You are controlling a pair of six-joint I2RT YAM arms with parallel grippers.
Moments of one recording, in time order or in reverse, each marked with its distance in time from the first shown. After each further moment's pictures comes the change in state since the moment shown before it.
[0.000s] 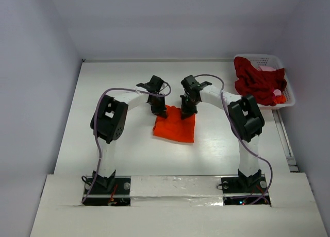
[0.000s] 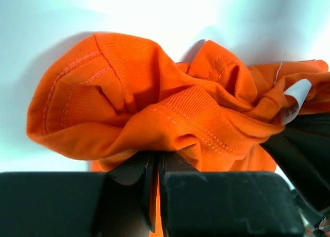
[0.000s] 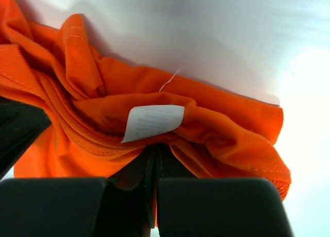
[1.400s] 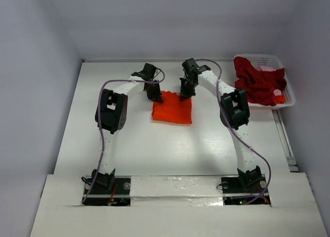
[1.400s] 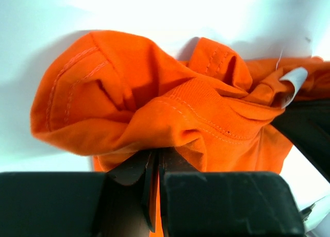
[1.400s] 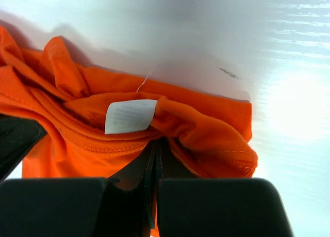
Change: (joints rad) left arm 0.129 0.196 0.306 -0.026 0.010 0.031; right arm -0.108 0.346 0.583 -0.179 -0.005 -0.083
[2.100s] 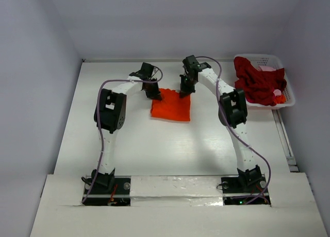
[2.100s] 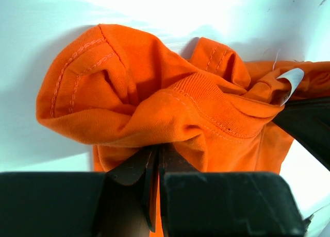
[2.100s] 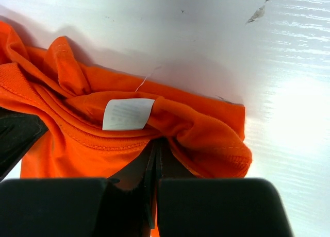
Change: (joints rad) left arm 0.026 0.016 0.010 0.053 0.001 -0.001; right arm -0.022 0.071 0.137 -0.041 -0.015 -0.015
